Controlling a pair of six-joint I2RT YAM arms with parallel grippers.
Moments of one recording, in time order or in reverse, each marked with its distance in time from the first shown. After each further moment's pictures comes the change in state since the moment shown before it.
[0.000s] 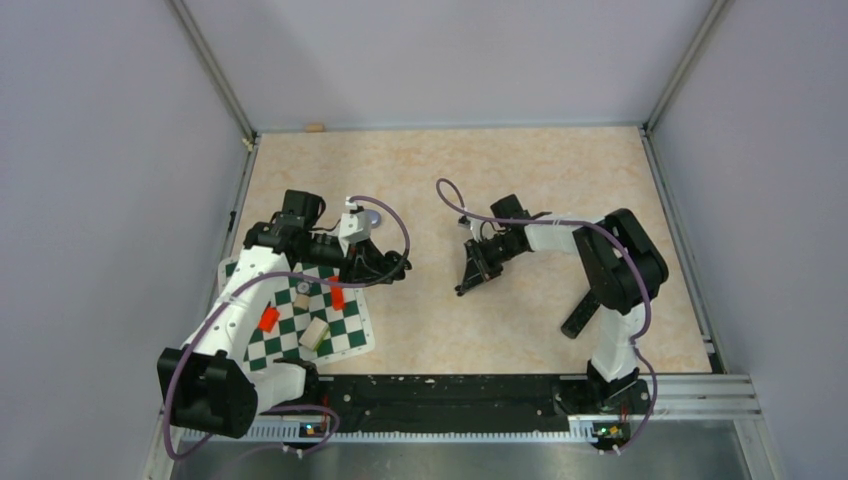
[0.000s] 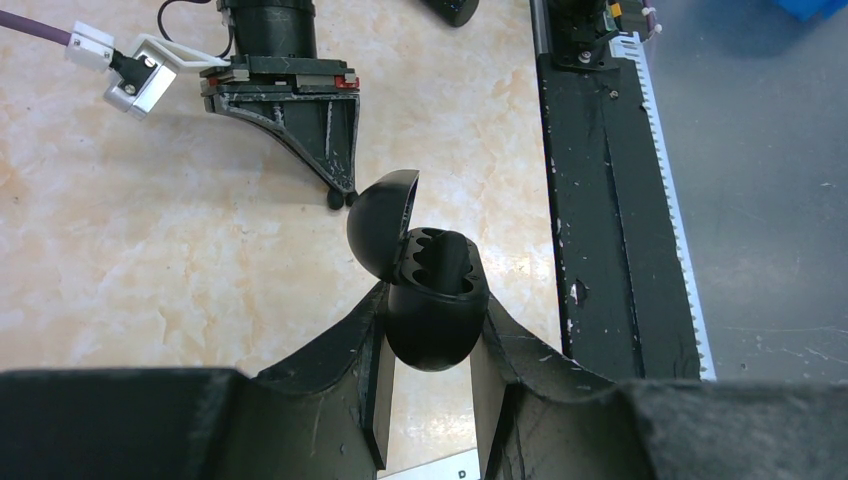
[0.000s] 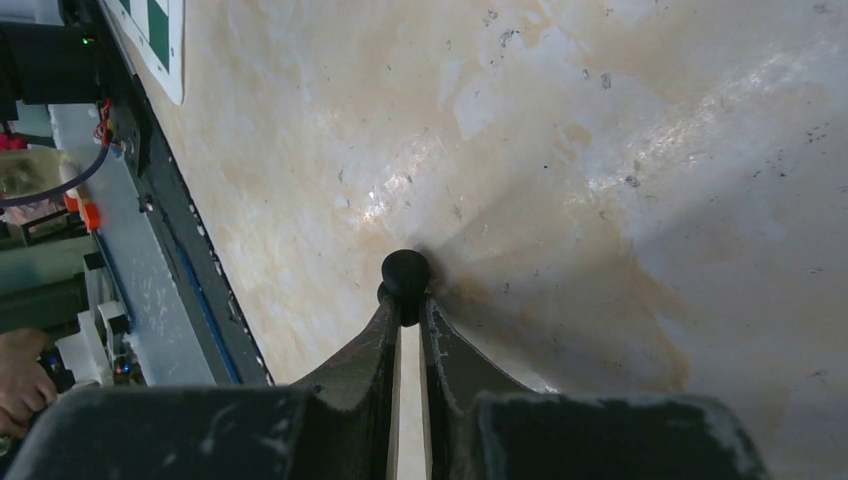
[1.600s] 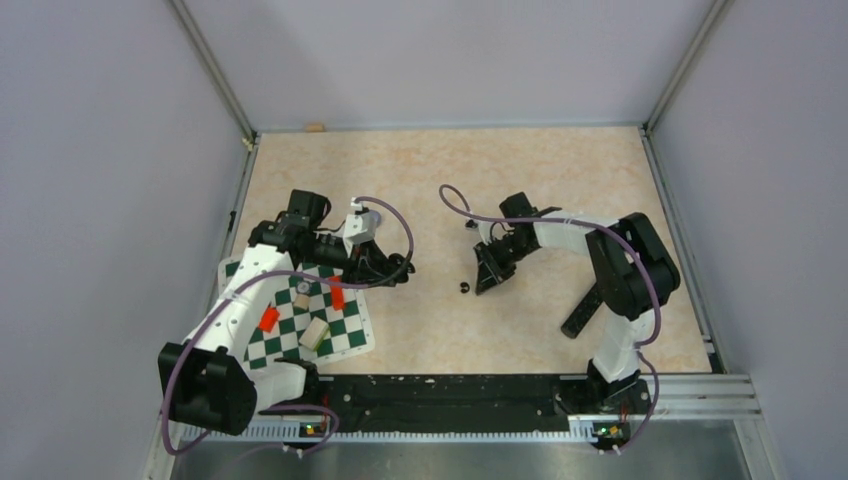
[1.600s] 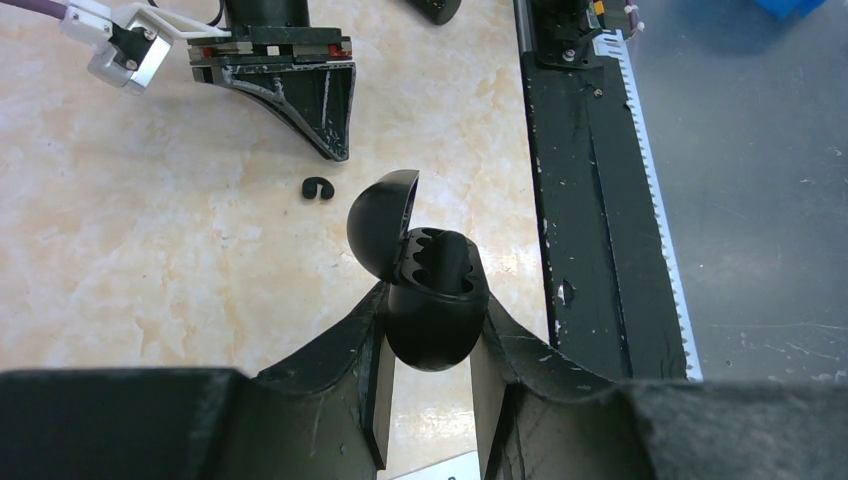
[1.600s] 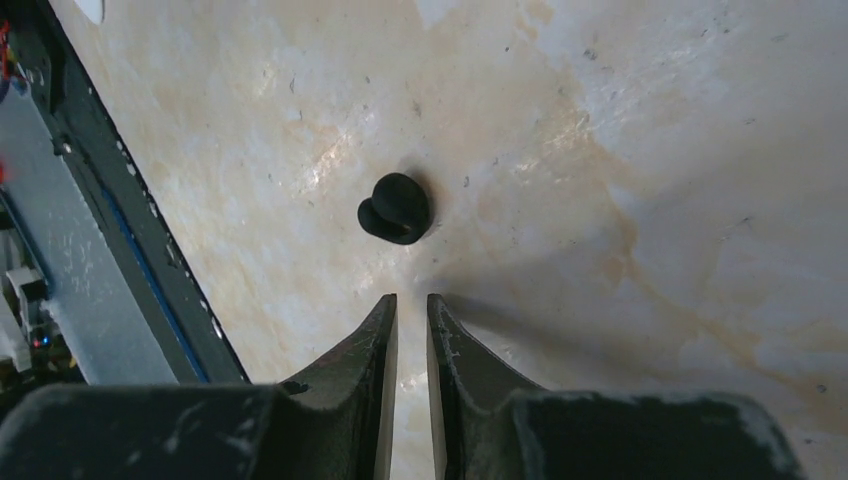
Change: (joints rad) left arm -0.030 0.016 0.001 0.000 0.000 -0.011; right arm -0.039 -0.058 0.014 -0.209 0.082 -0.224
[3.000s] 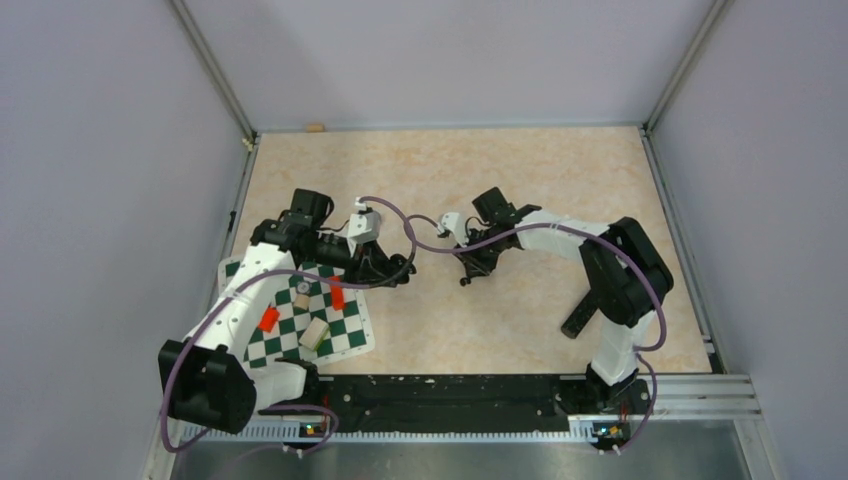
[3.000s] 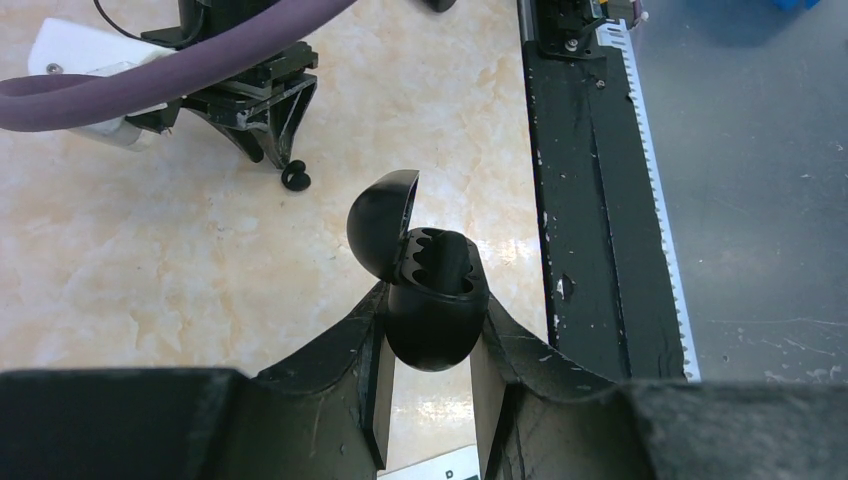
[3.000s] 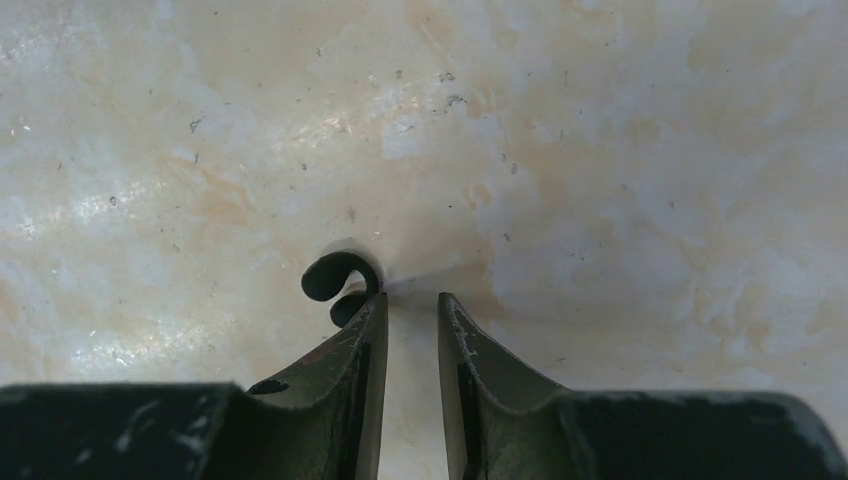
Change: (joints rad) left arm -0.021 0.009 0.010 0.000 -0.033 -0.019; right arm 0.150 -0.021 0.083 0.085 0.318 -0.359
